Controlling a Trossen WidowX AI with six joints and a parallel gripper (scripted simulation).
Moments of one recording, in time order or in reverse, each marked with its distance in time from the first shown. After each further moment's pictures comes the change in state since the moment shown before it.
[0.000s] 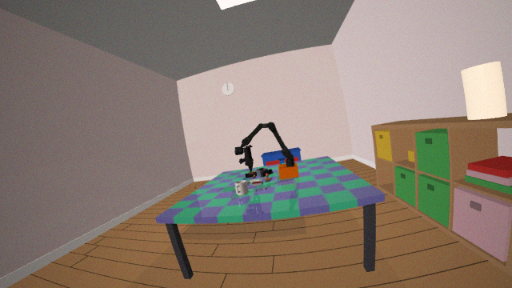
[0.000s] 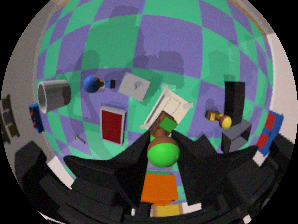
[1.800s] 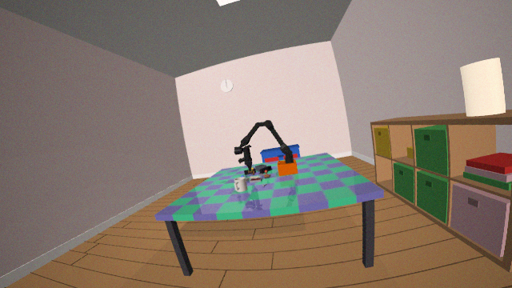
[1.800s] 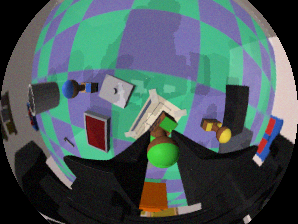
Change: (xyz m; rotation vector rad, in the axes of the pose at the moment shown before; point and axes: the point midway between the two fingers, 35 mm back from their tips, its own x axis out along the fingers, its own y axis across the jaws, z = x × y) arm 0.028 -0.028 0.006 -0.028 -0.003 -0.003
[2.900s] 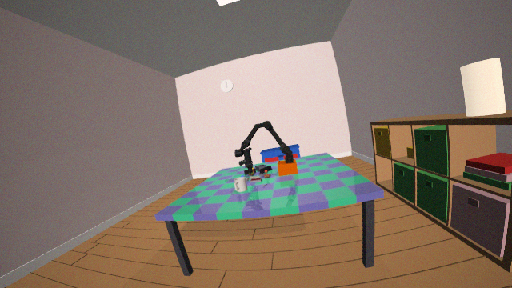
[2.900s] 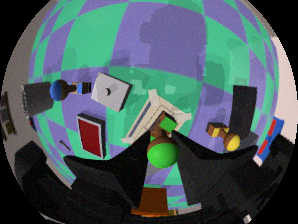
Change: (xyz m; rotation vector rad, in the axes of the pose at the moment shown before) arm 0.022 0.000 -0.001 -0.002 0.000 -0.001
